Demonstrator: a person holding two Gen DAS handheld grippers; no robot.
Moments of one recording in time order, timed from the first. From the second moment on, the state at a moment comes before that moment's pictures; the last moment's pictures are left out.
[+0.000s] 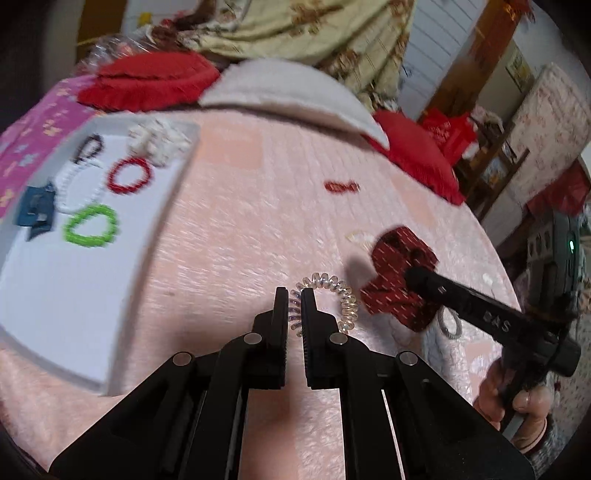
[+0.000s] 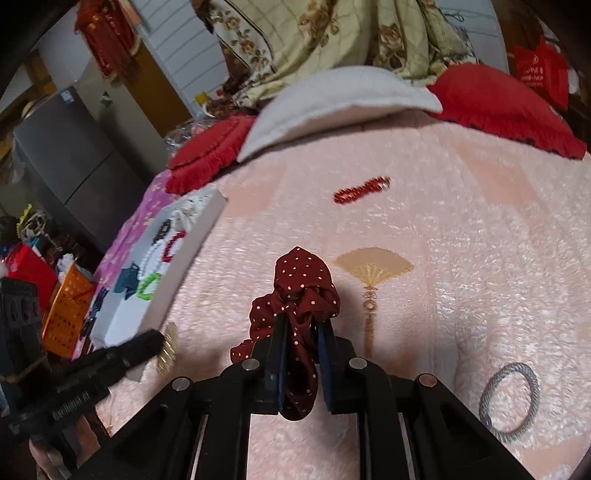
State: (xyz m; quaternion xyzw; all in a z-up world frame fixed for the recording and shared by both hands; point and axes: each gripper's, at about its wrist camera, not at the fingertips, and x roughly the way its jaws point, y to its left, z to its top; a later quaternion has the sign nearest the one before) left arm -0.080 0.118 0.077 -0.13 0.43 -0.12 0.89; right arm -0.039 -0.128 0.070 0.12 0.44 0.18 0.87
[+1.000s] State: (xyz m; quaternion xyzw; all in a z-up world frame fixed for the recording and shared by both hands) left arm -0.054 0.337 0.021 -0.23 0.44 0.13 0.86; right arm -0.037 0.114 0.088 -0.05 0.46 0.34 0.82
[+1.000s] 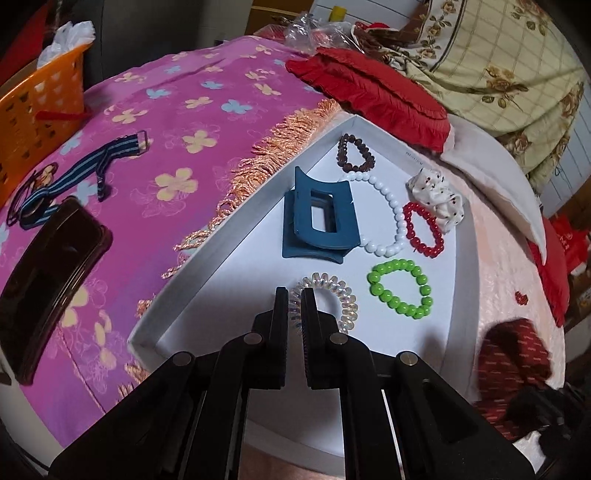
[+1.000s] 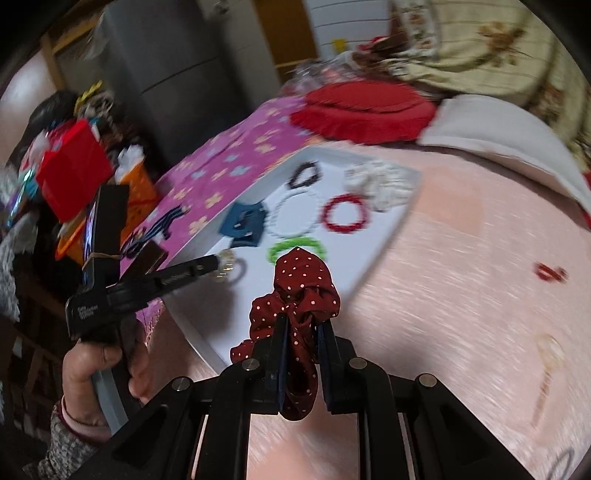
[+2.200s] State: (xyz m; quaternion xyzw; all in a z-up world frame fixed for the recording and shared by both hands) left arm -0.056 0.362 0.031 -0.29 0.39 0.11 0.87; right arm -0.033 0.197 0.032 -0.08 0.48 0.37 0.79
